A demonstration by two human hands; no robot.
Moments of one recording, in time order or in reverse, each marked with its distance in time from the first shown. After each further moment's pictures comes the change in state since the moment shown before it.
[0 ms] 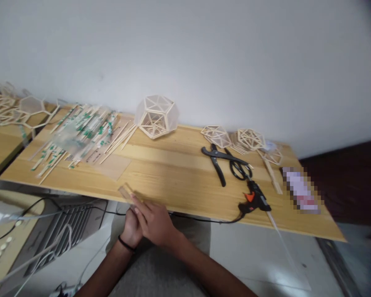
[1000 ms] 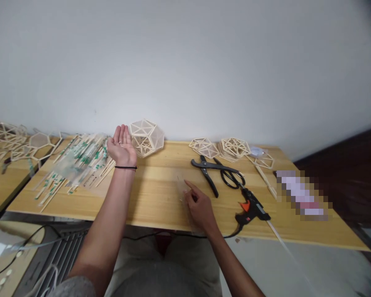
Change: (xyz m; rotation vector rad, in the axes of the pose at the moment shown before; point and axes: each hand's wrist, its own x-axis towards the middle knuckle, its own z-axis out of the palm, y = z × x) left_hand 0.025 0.081 0.313 0.260 -0.316 0.956; right_hand -0.011 0.102 -0.104 0.042 0.530 0.449
